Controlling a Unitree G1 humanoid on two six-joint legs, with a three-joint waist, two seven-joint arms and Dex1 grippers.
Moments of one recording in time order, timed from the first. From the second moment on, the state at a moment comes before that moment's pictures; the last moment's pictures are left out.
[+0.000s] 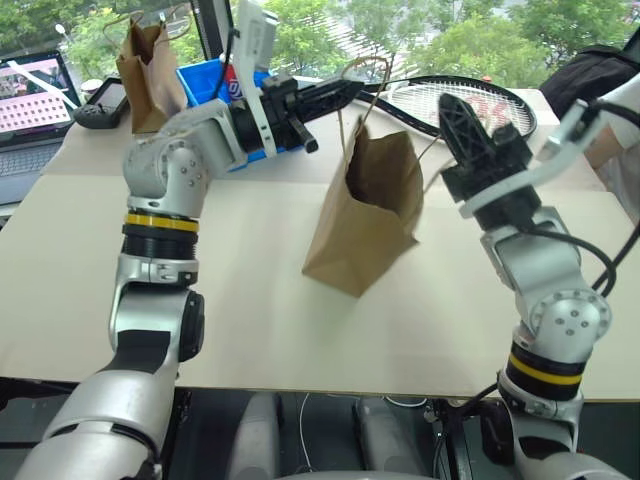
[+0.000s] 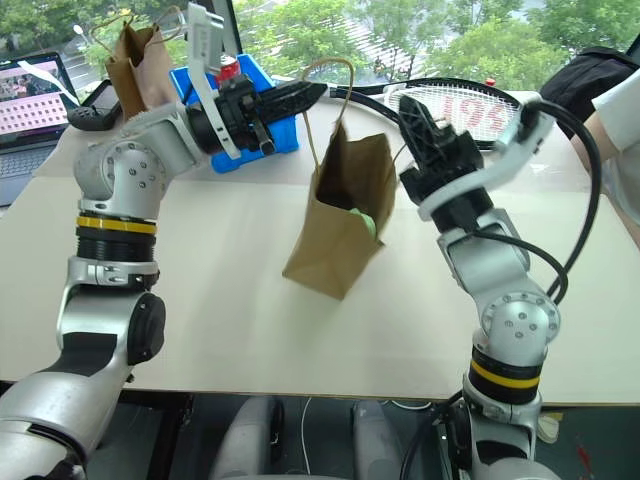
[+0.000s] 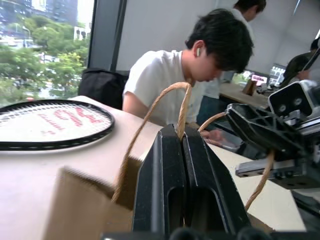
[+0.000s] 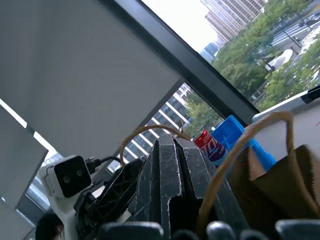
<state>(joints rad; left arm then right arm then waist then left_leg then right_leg) -1.19 0.39 0.06 0.42 -0.62 0.66 -0.91 -0.65 -0.32 -0.18 -0.44 1.43 0.56 -0.30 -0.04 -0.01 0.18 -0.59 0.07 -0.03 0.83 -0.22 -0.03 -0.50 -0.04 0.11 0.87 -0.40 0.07</state>
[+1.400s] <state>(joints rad) -0.93 0.66 0.11 0.21 -0.67 0.85 -1.05 -0.30 -0.99 -0.51 -0.48 1.86 0.85 -0.07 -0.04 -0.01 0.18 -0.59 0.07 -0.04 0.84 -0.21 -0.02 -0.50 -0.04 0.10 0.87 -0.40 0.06</state>
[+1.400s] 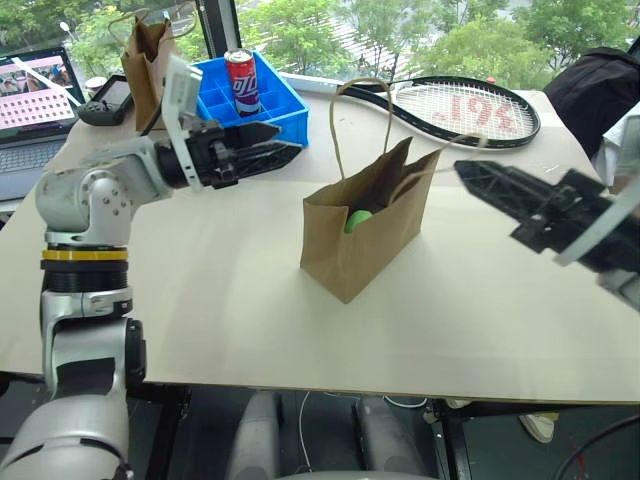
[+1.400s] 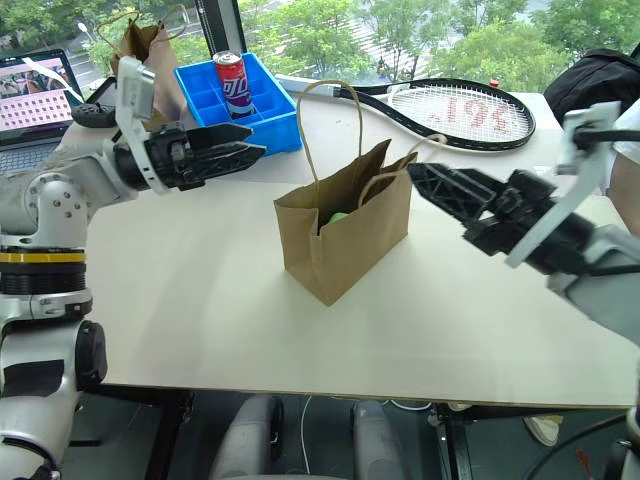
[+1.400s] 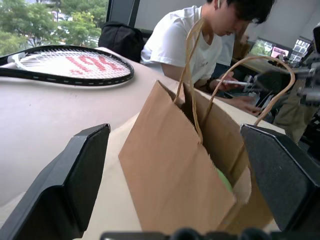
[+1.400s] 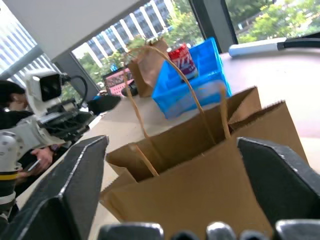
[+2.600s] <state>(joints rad) -0.66 0.43 -0.02 -0.17 -0.67 0.84 -0.87 -0.30 -0.51 0.21 -0.54 0.38 0.60 0.28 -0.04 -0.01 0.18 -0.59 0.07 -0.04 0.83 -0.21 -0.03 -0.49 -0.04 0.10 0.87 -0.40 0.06</state>
